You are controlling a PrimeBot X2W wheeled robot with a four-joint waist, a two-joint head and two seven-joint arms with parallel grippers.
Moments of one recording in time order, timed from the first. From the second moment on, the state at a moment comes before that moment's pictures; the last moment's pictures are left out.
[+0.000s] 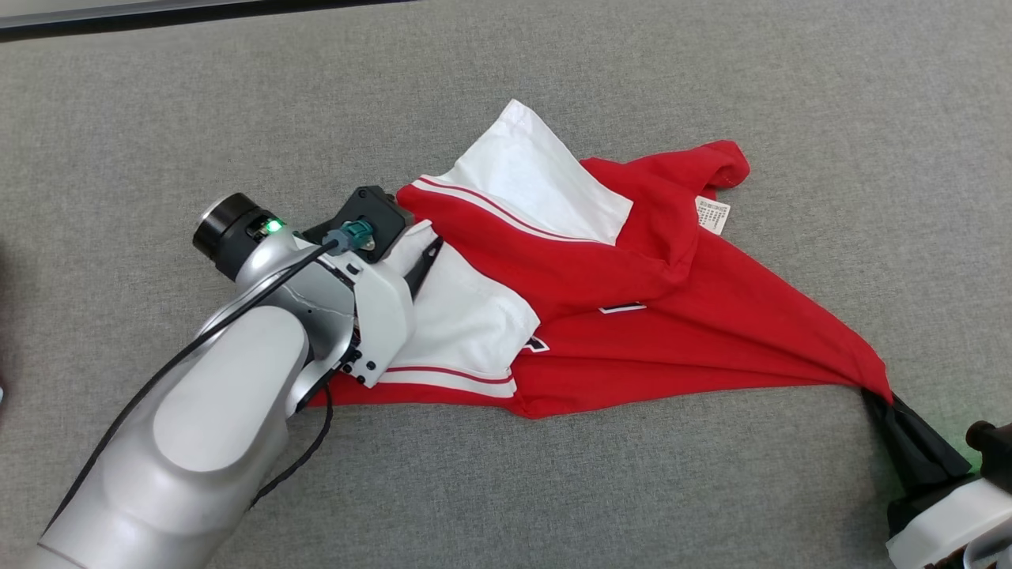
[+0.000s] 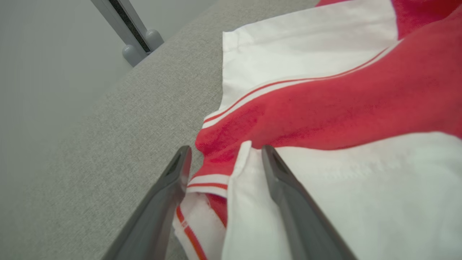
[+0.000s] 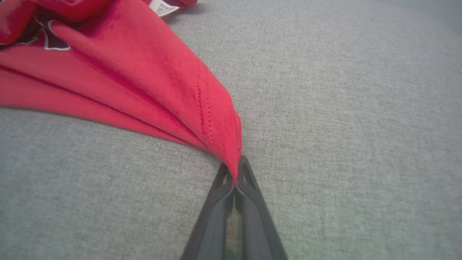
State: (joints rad) left arm -0.75 0.29 -0.69 0.45 -0.29 -0.13 0.23; right arm -0.13 -0.57 0.44 0.38 0.54 0.13 -0.27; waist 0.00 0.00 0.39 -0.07
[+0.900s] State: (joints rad) left arm -0.76 0.36 -0.80 0.32 -0.38 -0.12 0.32; right arm -0.13 -0.58 0.45 0.38 0.56 0.13 -0.27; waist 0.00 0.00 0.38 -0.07
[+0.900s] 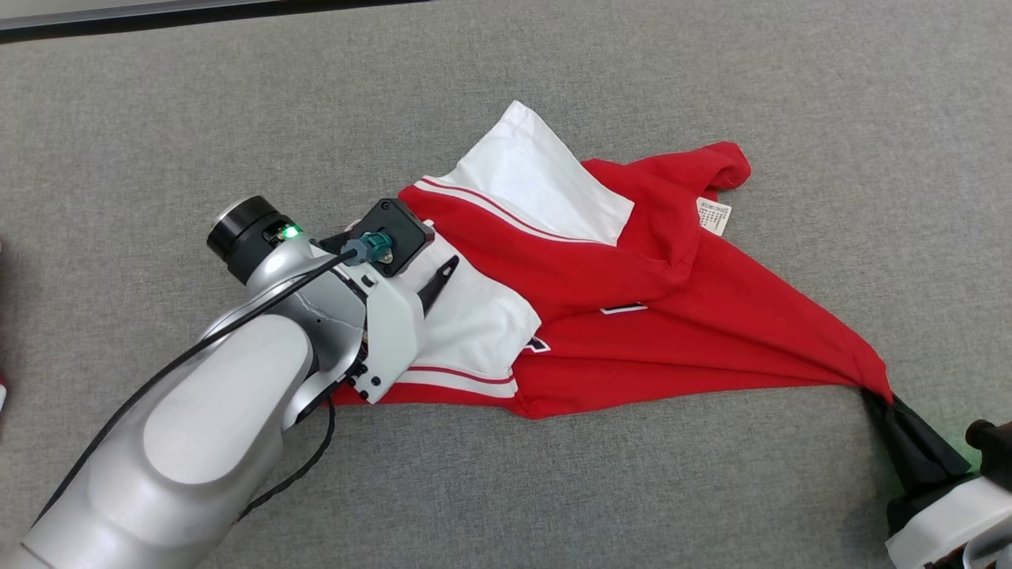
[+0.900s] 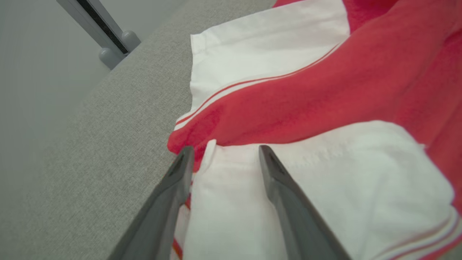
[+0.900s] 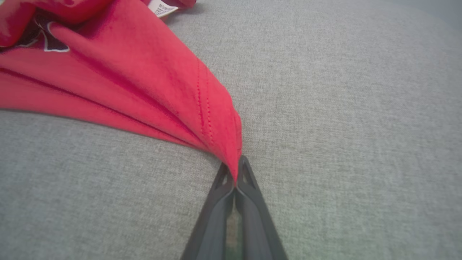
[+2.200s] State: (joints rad) left arm -0.94 0.60 -0.67 -0.01 -0.44 -0.13 -0.08; right arm -0.29 -0.73 0.25 -0.04 0.69 0.13 -0.19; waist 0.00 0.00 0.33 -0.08
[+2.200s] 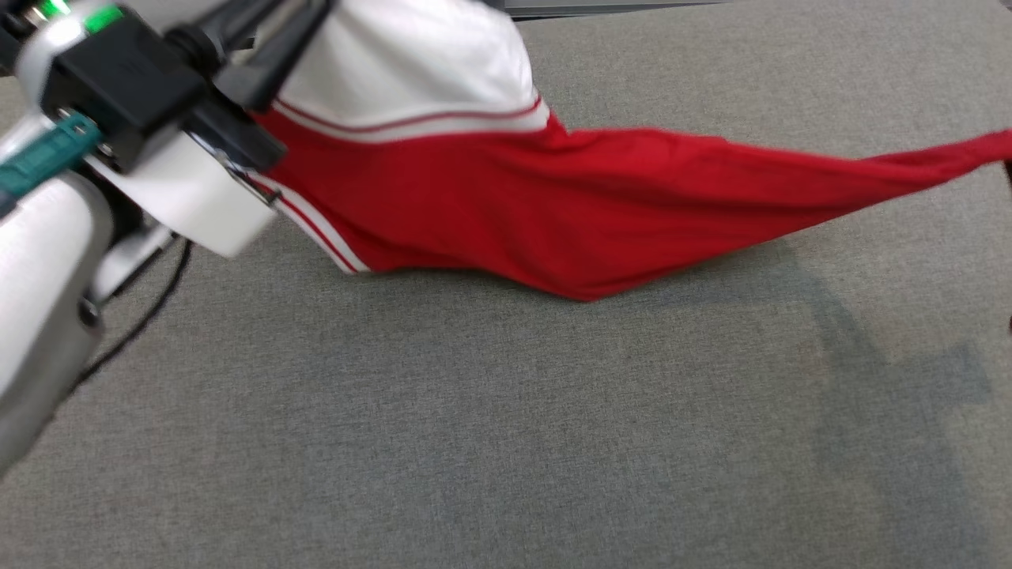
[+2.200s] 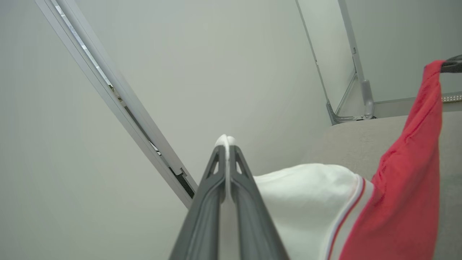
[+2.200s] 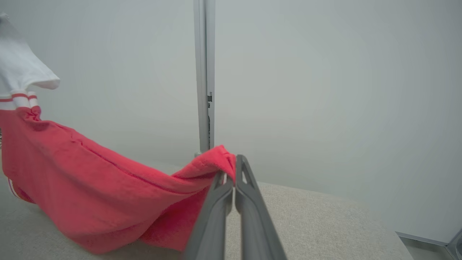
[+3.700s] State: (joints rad) left arm -0.75 0.61 -0.43 -0.03 -0.32 -0.11 -0.26; right arm -0.19 -0.49 0.52 0.18 0.48 0.13 -0.26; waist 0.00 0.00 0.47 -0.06
